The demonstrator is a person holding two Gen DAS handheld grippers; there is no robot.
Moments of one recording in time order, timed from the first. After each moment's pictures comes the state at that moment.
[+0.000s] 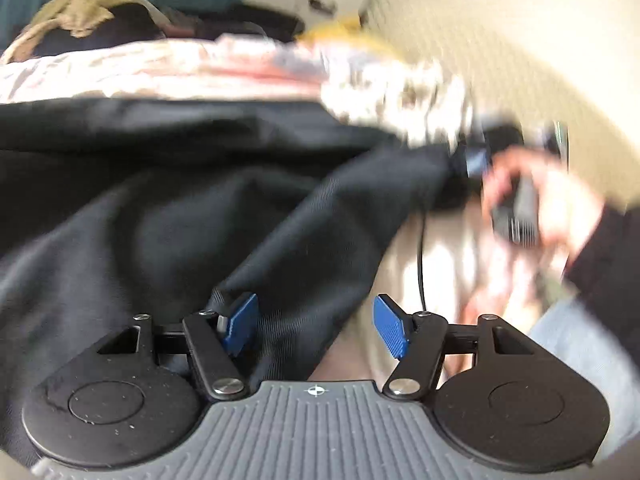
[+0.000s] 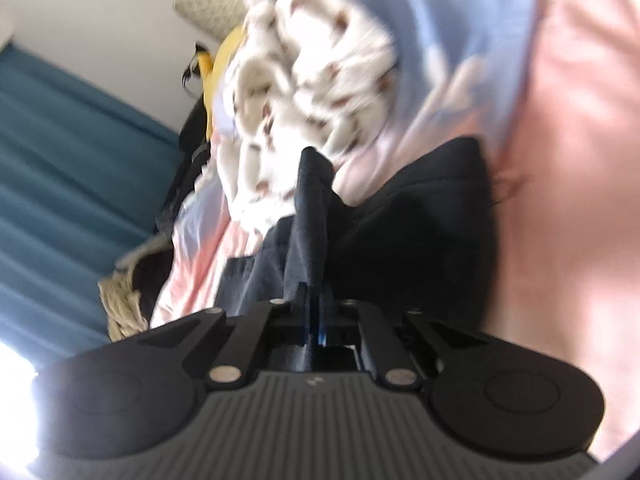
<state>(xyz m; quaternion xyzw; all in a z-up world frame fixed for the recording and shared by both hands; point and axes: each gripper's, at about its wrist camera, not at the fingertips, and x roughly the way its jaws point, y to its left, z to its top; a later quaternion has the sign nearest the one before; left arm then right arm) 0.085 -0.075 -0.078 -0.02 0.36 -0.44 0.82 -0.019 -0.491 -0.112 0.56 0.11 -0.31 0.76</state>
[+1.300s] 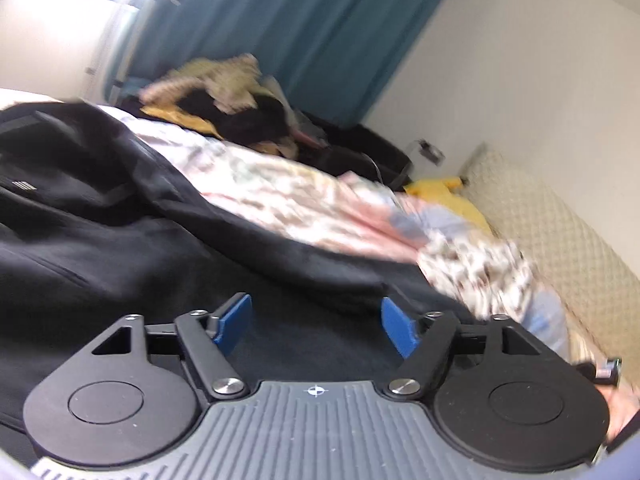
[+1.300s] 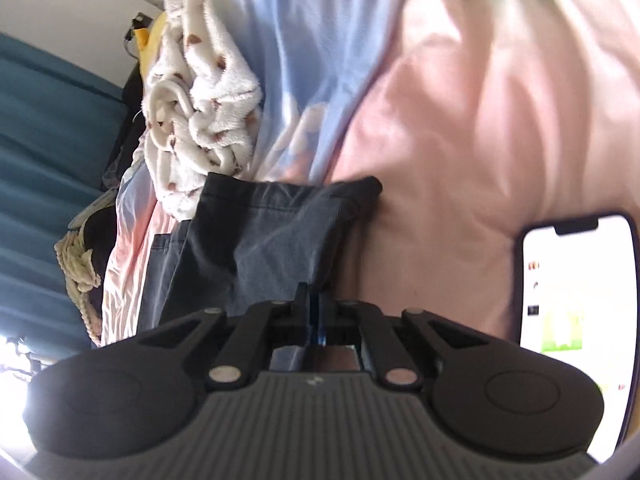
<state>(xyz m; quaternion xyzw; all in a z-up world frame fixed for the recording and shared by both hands) 0.082 0.087 0.018 -0.18 0.27 -0.27 0.91 -0.134 -0.544 -0.099 0.55 0.25 -0.32 0.73</state>
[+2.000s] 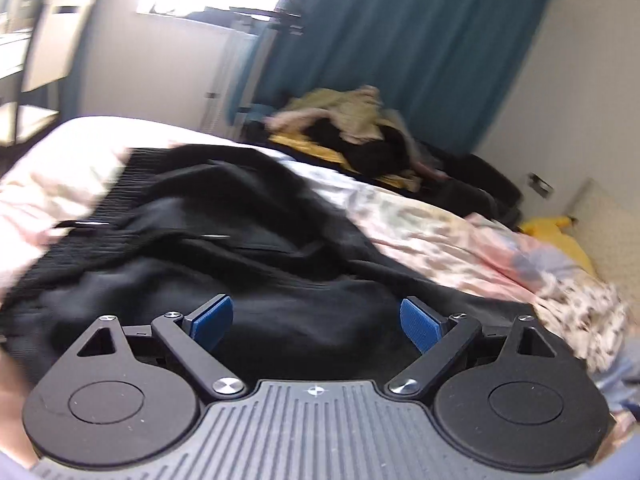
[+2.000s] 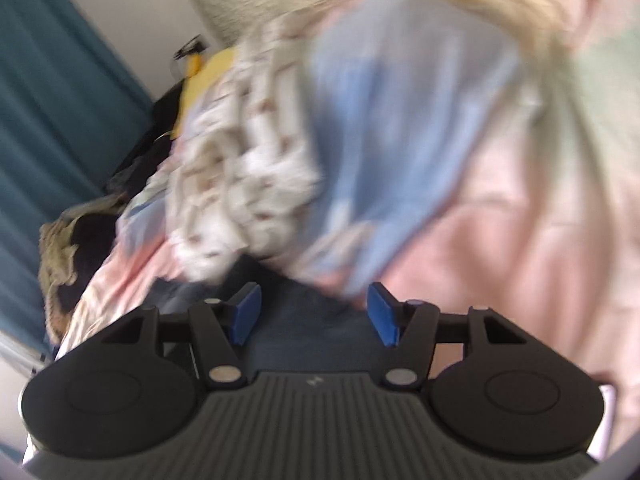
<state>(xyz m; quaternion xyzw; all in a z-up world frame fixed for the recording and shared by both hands) 0.090 0.153 0.019 -0.15 0.29 -0.14 0.93 -0.073 -0.546 -0.035 0.41 0.22 -0.34 0.82</state>
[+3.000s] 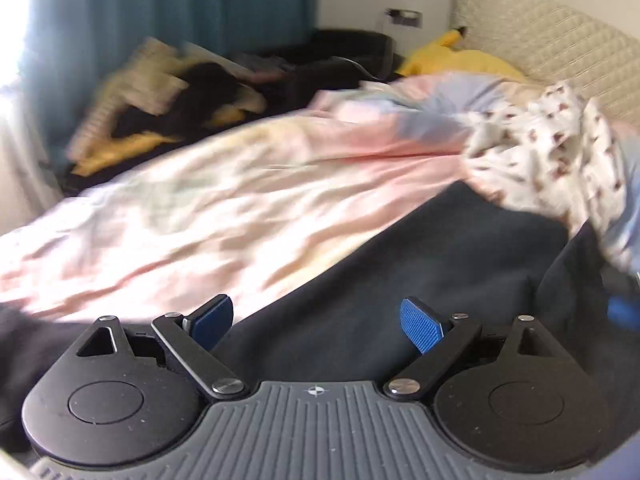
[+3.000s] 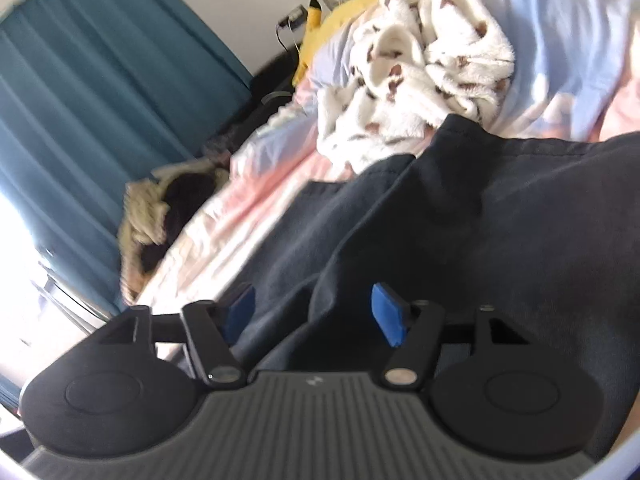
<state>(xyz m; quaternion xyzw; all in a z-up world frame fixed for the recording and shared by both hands) 0.252 -0.191 -0.029 0.13 0.34 -0.33 0.87 0.015 -0.406 -0.065 0.42 0.16 -0.23 0.86</state>
